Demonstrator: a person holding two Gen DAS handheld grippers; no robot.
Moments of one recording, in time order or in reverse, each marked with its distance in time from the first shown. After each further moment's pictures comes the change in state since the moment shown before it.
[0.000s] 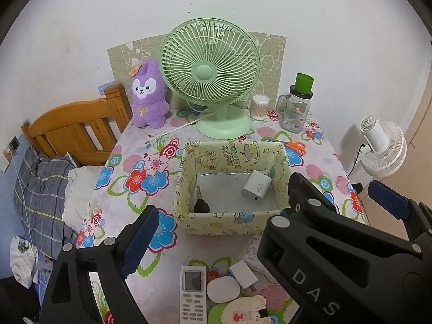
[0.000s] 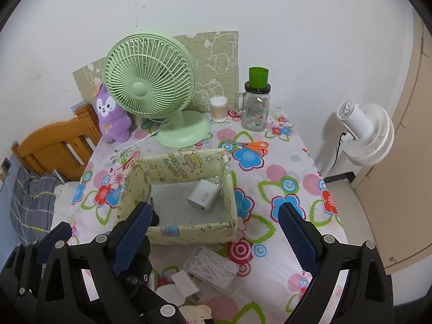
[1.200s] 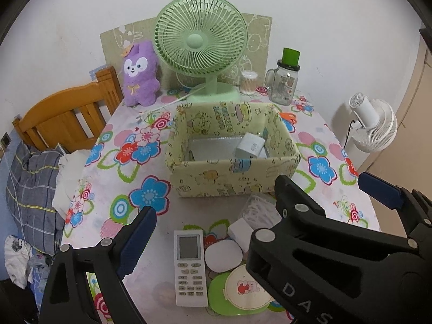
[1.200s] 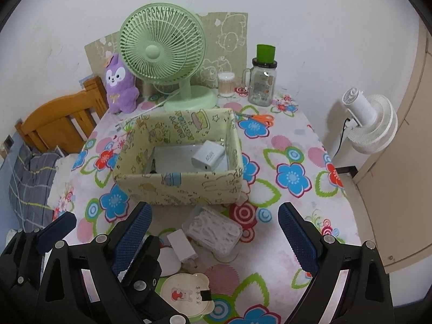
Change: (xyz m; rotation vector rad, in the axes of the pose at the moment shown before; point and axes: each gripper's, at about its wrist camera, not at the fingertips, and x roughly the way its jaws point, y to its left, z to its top) left arm 0.009 0.004 -0.063 0.042 0.037 -0.056; right arm 0.010 0.005 -0.070 -0.055 0.045 0.019
